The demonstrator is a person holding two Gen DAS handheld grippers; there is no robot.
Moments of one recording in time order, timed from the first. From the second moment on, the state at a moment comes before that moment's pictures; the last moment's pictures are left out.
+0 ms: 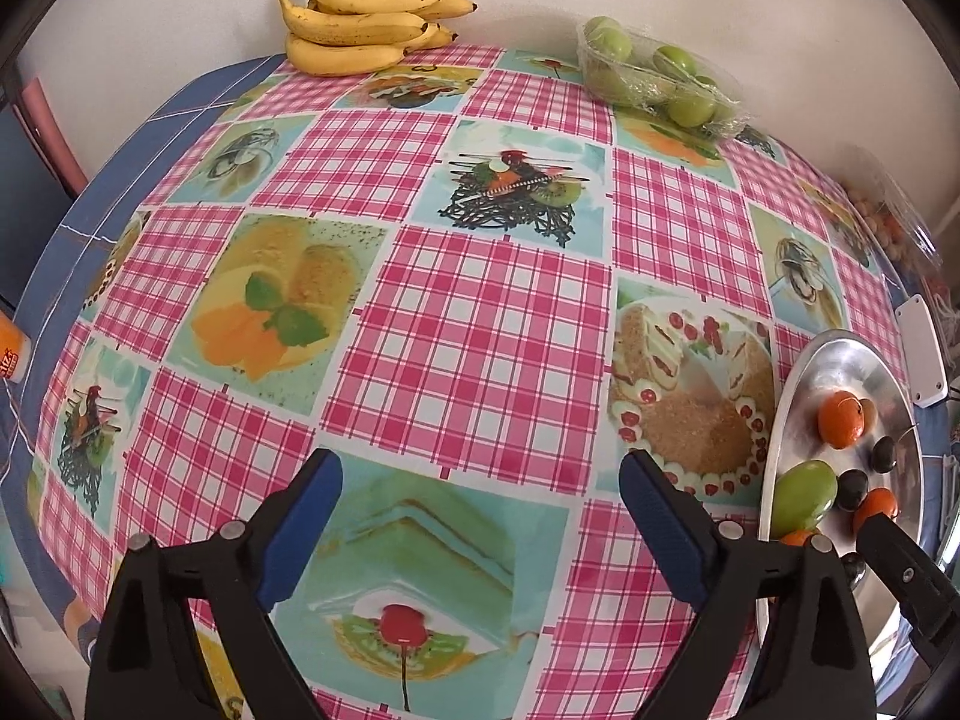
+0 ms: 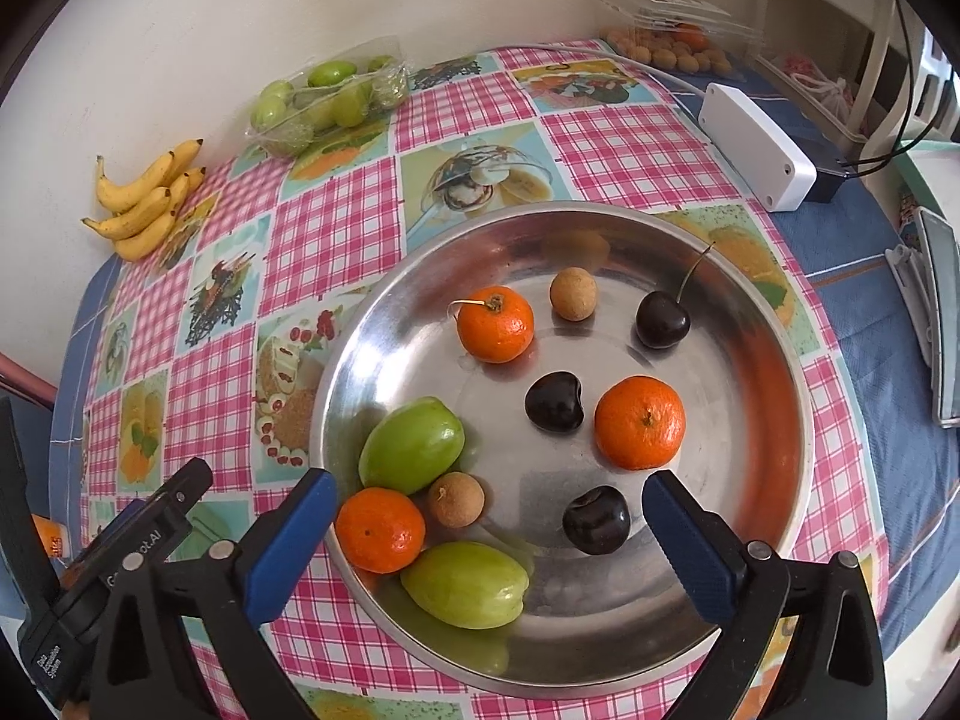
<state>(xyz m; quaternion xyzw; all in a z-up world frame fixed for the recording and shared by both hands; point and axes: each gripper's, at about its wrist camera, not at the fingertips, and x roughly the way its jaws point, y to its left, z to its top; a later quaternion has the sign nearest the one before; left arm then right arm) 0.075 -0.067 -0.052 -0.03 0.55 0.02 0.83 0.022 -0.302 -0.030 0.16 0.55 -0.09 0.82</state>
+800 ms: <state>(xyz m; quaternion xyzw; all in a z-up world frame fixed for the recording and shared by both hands) 0.067 -0.076 -0.045 0.06 0.52 0.04 0.85 0.024 -0.292 -0.031 0.15 0.55 -0.07 0.82</state>
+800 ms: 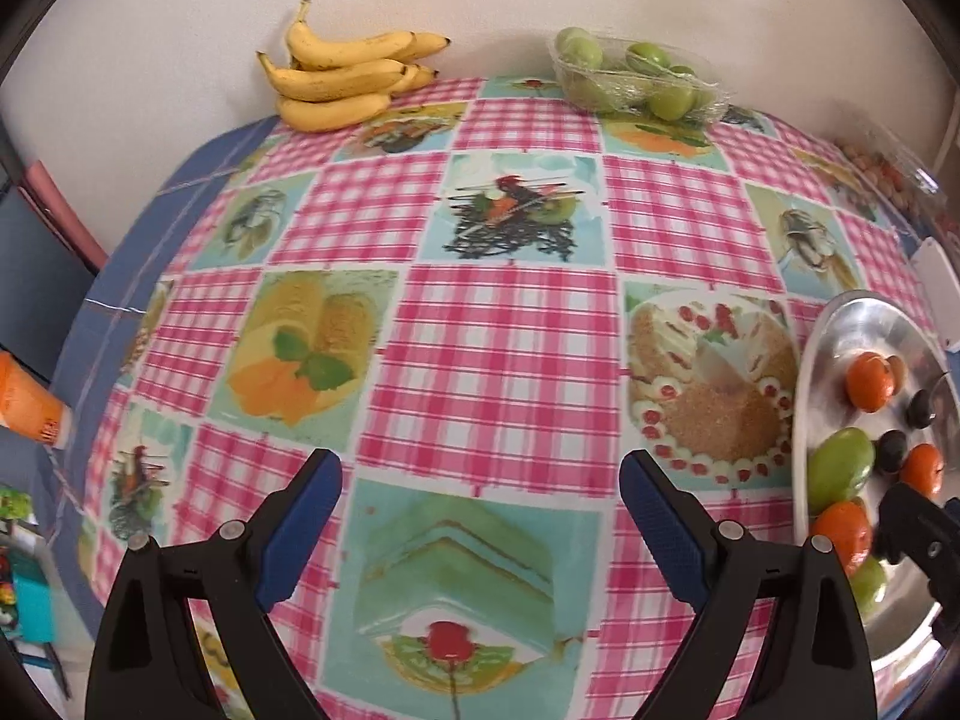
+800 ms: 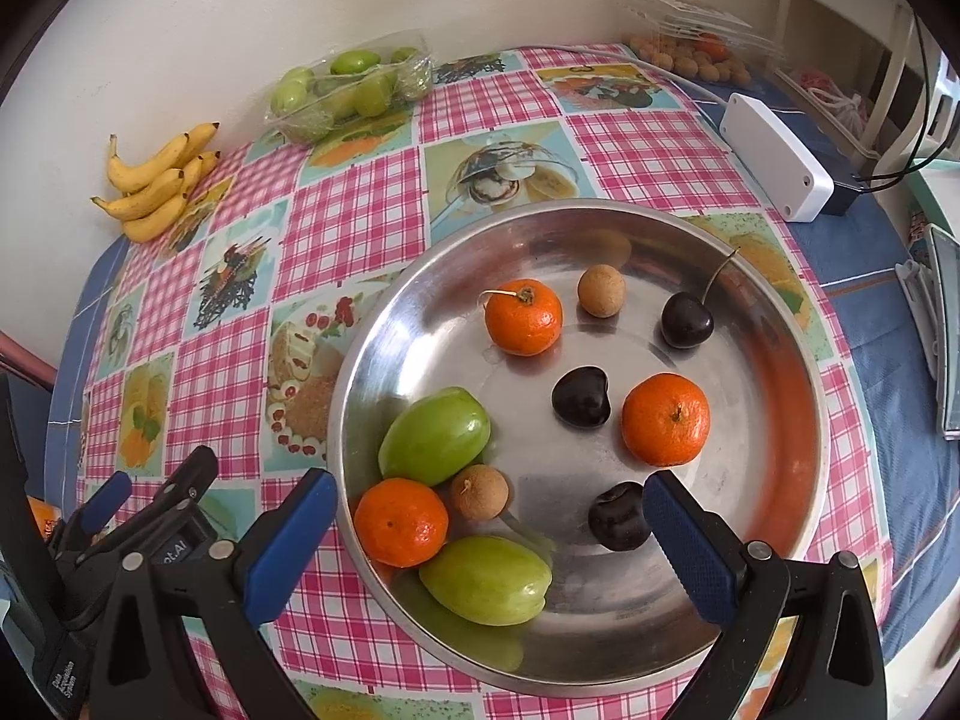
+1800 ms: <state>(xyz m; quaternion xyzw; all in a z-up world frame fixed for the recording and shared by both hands) 0.019 -0.068 -0.035 0.07 0.53 0.00 0.84 -0.023 -0.283 -0.022 0.14 0.53 -0.08 0.83</state>
